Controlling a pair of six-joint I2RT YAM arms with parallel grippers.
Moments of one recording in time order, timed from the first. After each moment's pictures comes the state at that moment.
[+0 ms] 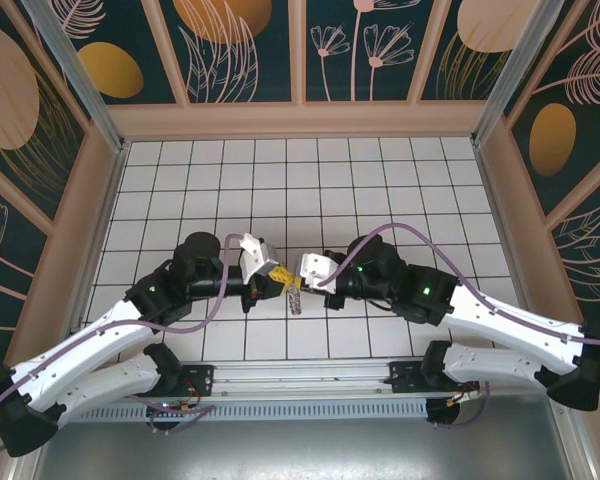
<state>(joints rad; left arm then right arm) -0.84 0.87 0.73 -0.23 0.55 0.01 1.13 0.98 0.91 -0.39 -0.13 -0.42</state>
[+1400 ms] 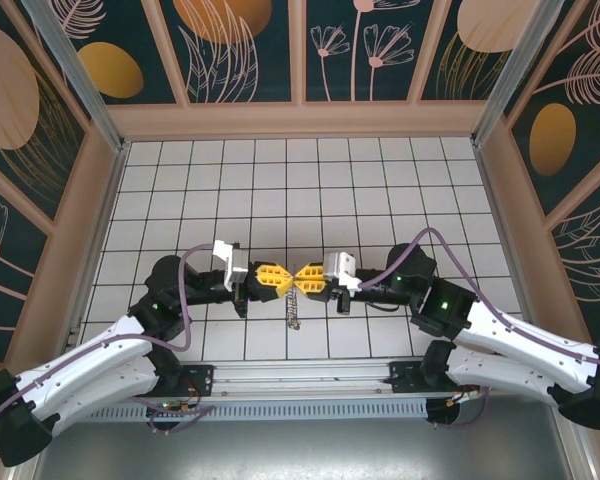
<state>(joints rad) -0.84 0.77 0.50 0.46 0.69 -0.22 1.07 0.81 0.74 0.00 -0.40 -0.24</state>
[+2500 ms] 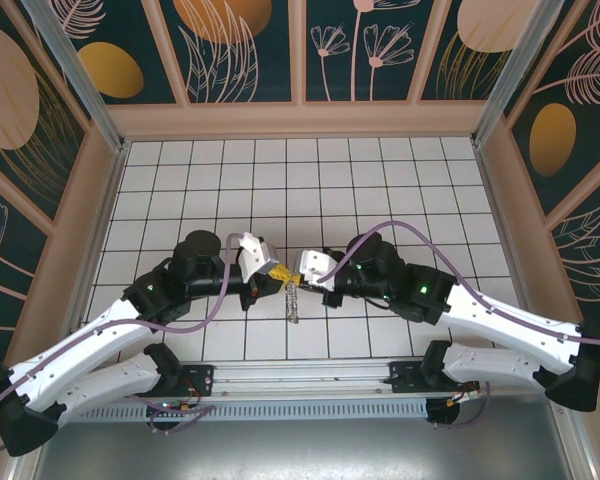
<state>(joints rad) -0.84 0.86 0.75 -0.26 0.50 0.05 1.10 0.97 0.89 -0.34 -0.16 -0.40</state>
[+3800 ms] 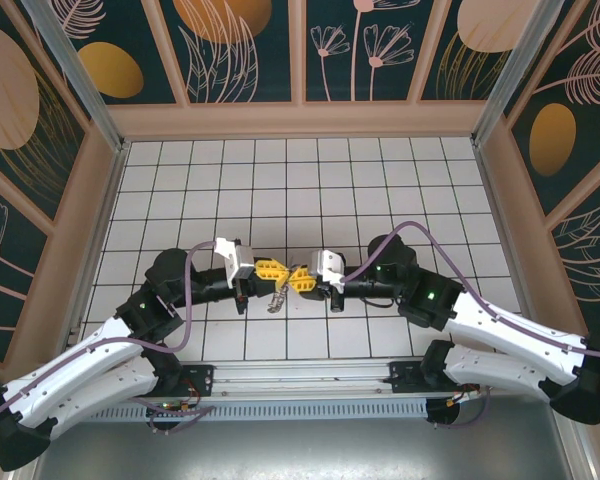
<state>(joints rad) -0.84 0.72 0.60 0.12 0.55 -0.08 1.04 0.91 0.78 -0.09 -0.44 -0.28</state>
